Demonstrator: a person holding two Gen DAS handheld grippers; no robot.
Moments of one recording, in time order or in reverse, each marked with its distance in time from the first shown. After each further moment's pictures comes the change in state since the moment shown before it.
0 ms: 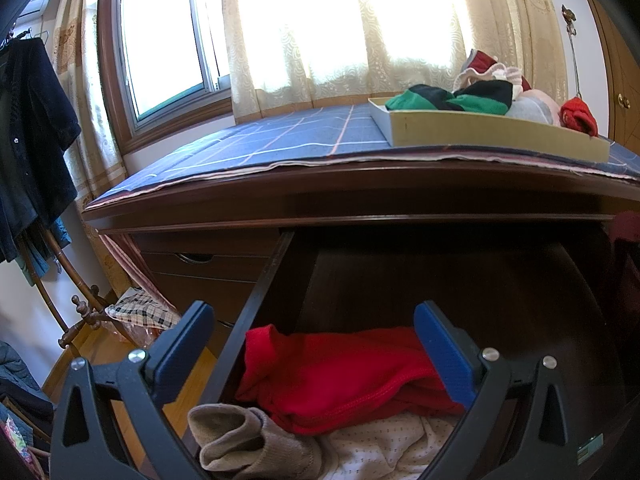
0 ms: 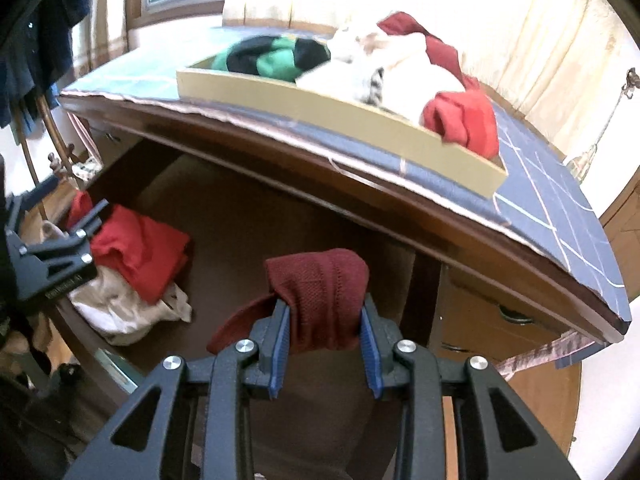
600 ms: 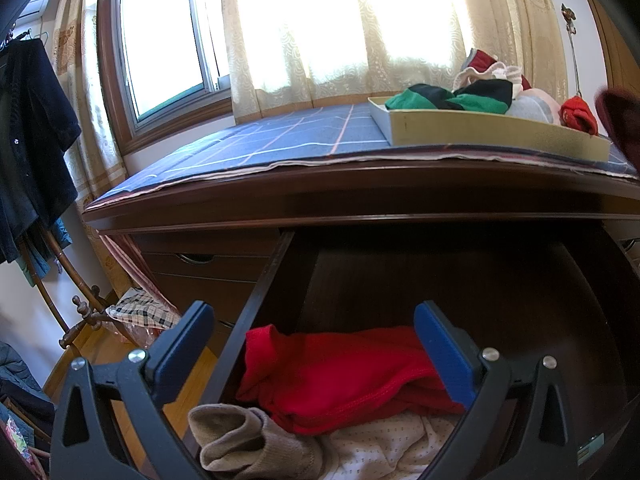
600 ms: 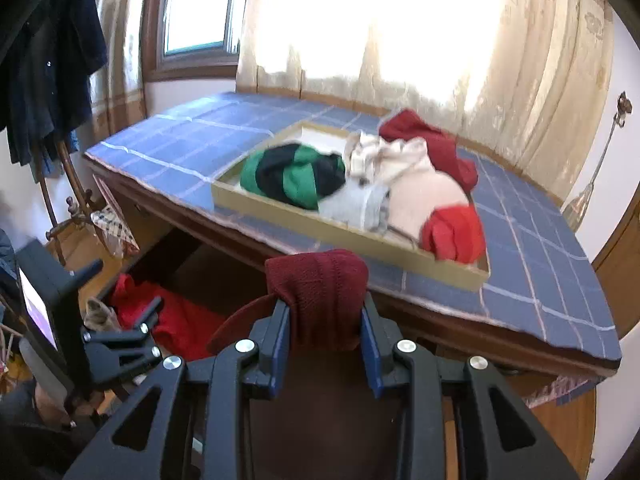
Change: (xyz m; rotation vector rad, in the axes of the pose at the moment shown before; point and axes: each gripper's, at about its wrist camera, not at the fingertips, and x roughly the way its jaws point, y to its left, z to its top) left arm -0.001 0.000 0.000 0.003 0.000 0.002; right arm -0.045 0.001 0.055 0.018 -0.202 0.043
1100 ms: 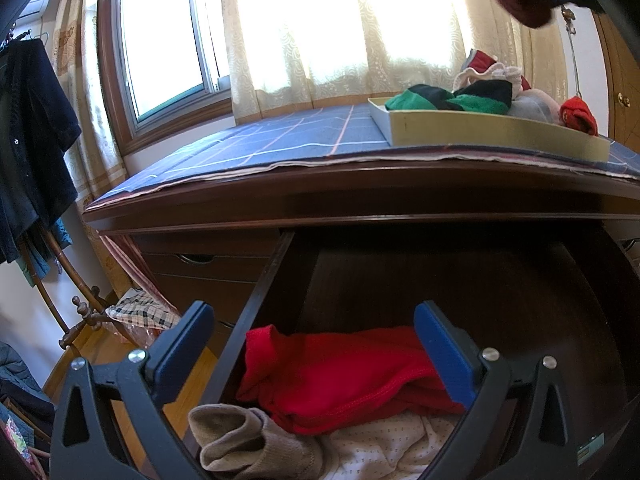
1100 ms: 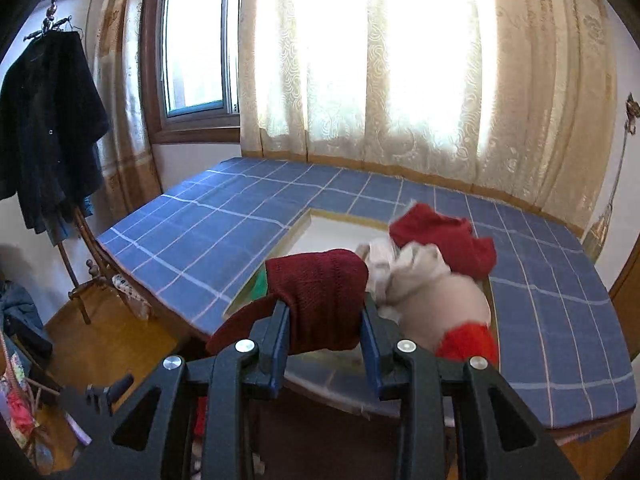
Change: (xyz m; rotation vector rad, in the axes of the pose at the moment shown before) left arm 0.000 0.000 0.000 0.001 -0.001 -0.001; right arm 0.011 -0.015 0.097 0.088 -0.136 0.091
